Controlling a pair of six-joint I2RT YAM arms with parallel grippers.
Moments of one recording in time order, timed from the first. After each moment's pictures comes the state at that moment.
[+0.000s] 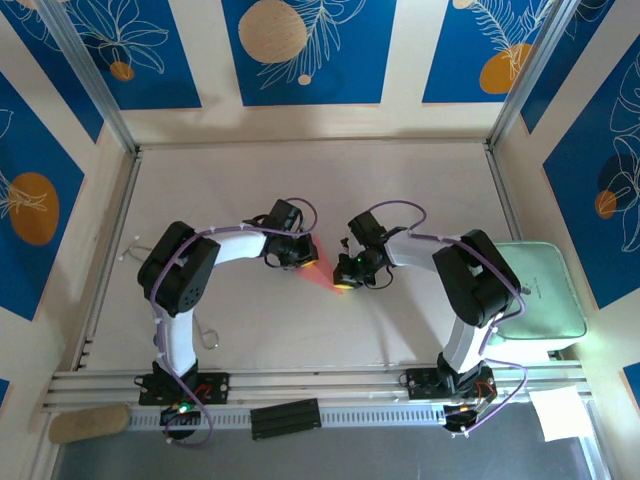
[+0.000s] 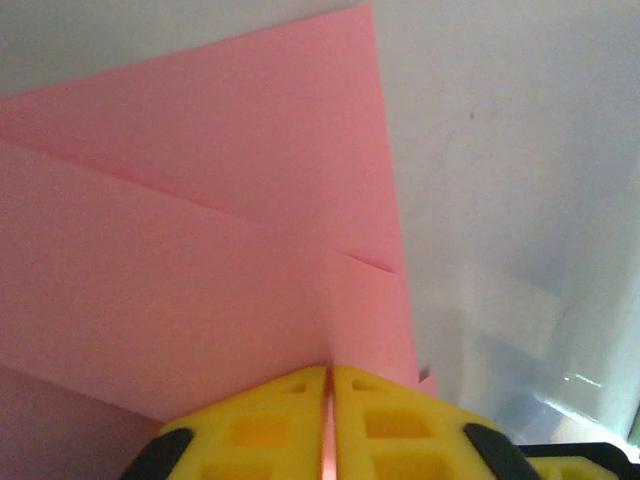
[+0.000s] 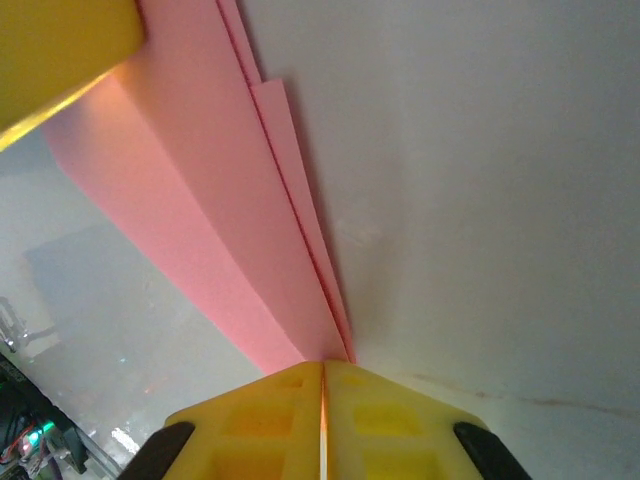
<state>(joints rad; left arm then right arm) -0.58 1.94 1.13 -0.23 0.42 -0.81 0.55 1.75 0.93 -0.43 -0.51 0.61</state>
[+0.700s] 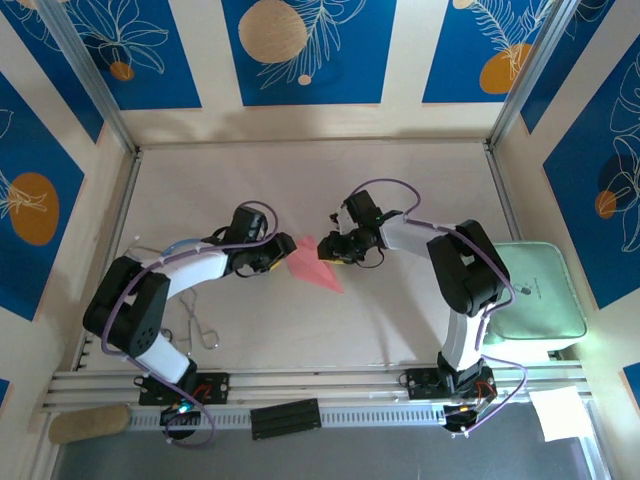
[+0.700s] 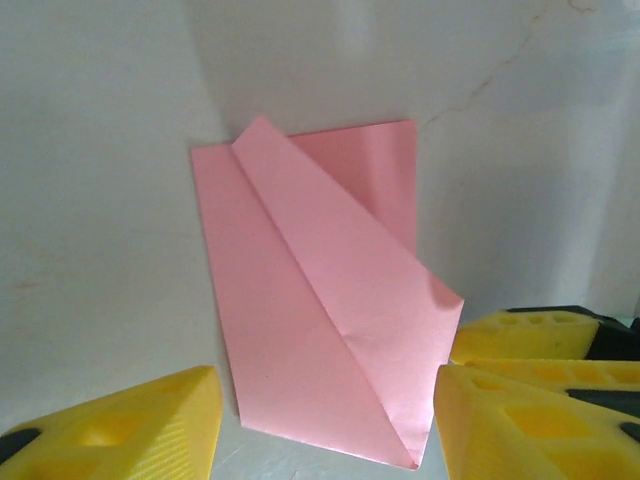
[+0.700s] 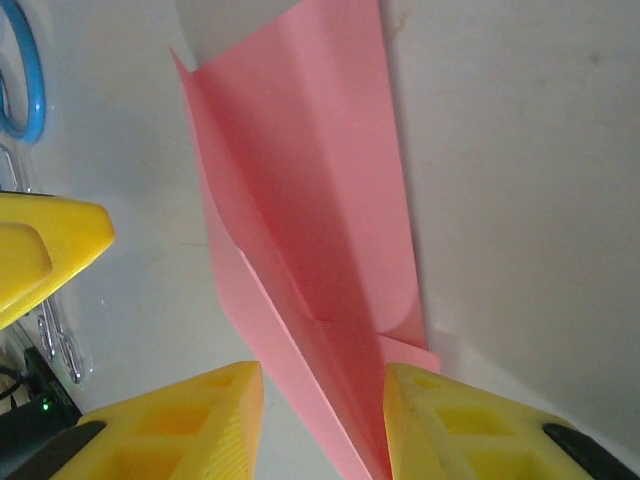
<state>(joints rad) -0.48 1.57 0.82 -0.13 0.31 -1.00 0.52 1.86 1.12 -0.36 -0.57 0.49</state>
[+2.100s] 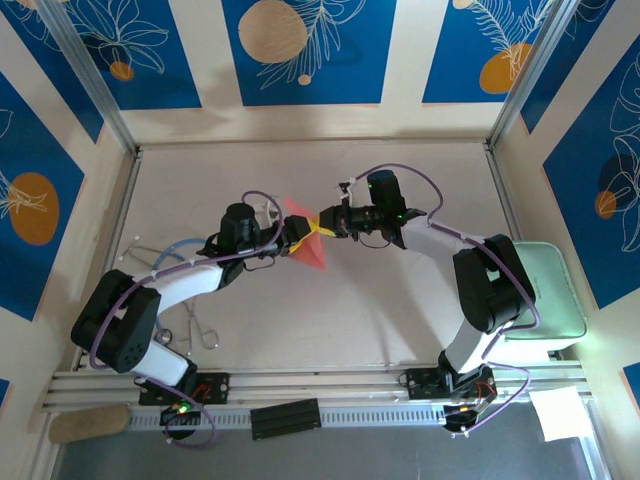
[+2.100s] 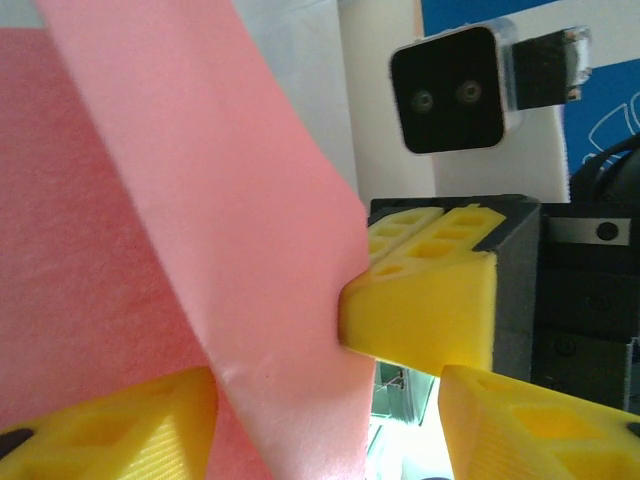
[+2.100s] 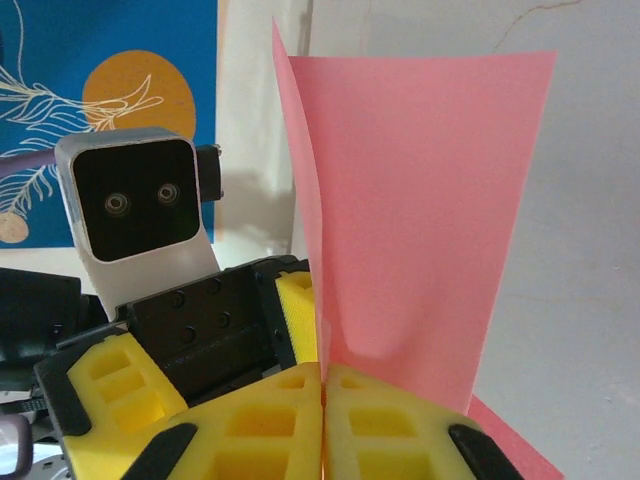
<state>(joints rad) -0.52 1.49 0.72 0.44 0.60 -1.11 0.43 1.69 1.03 0.09 -0.94 0.93</state>
